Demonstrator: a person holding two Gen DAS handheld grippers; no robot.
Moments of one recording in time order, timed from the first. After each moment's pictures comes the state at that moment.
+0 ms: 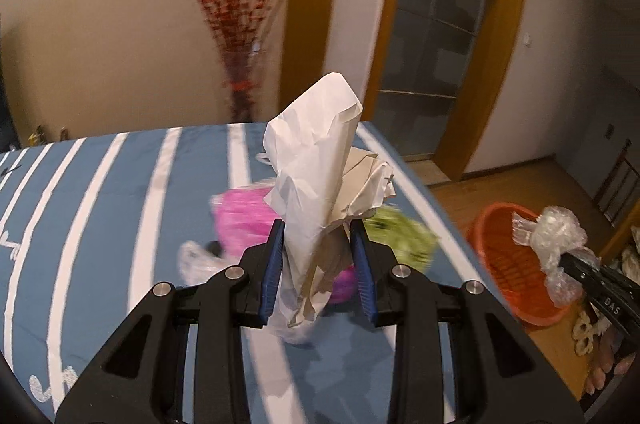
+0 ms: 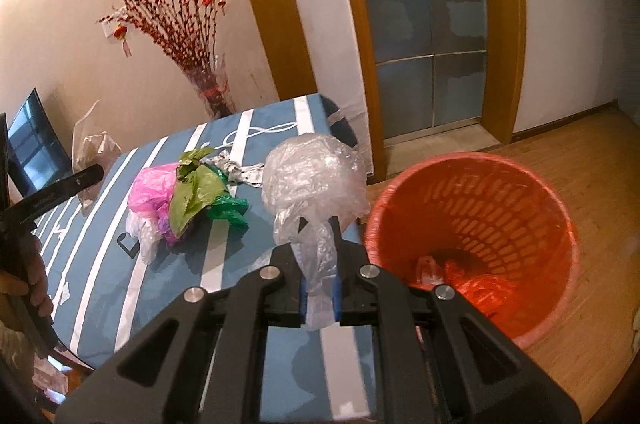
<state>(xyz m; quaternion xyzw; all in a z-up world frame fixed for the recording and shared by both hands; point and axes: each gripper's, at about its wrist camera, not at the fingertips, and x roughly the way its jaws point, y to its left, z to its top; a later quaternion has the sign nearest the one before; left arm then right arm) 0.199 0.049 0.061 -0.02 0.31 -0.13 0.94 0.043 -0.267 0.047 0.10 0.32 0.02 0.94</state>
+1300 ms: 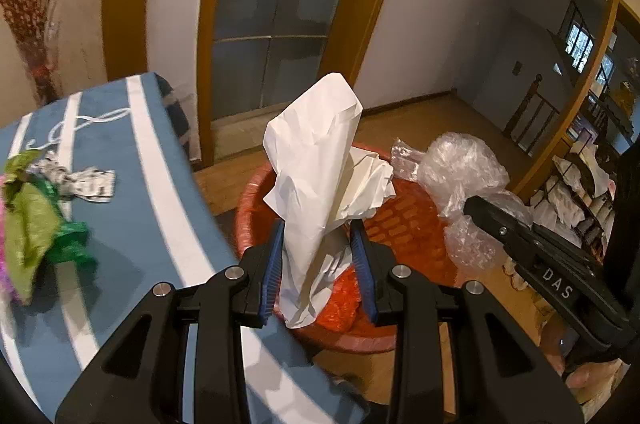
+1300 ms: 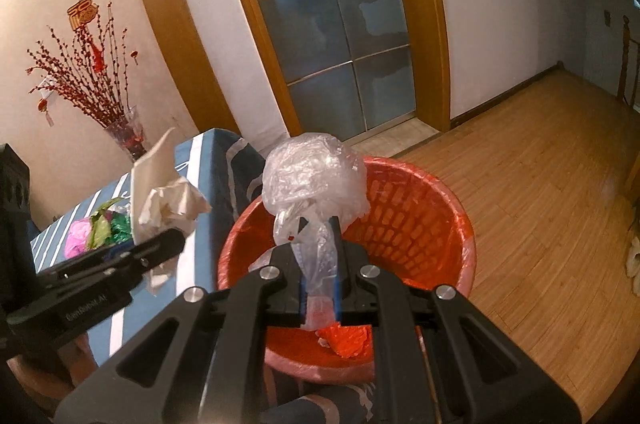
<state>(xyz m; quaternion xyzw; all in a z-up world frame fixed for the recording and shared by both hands) 0.196 -0.184 0.004 0.00 0.38 -0.33 0.87 0.028 -0.406 0.021 0.16 0.30 -0.09 0.94</state>
